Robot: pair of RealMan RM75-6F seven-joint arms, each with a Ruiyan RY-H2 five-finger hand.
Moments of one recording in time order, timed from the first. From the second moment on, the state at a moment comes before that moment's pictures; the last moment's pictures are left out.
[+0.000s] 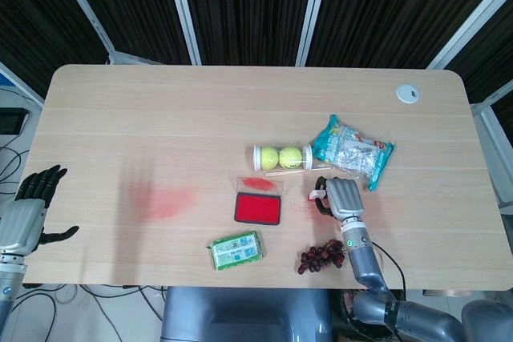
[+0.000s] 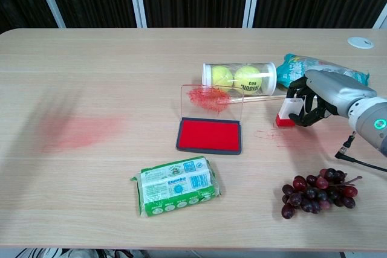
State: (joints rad) left arm -0.19 -1.13 -0.05 -1.66 1.41 1.35 -0.01; right arm 0.56 -1.78 0.22 -1.25 -1.07 1.10 -0.33
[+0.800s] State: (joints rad) left arm -0.18 -1.13 -0.05 -1.66 1.42 1.35 0.00; right arm 0.55 -1.78 0.22 -1.25 -1.05 1.08 -0.36
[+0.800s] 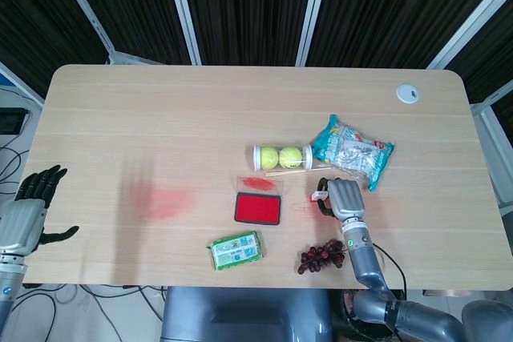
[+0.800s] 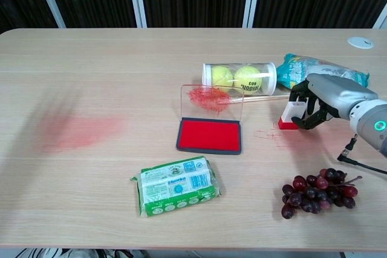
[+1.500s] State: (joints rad) left arm -0.18 -1.13 -0.05 -1.66 1.42 1.35 0.00; right arm 0.56 -1.77 0.23 -1.26 -1.02 1.07 -0.39
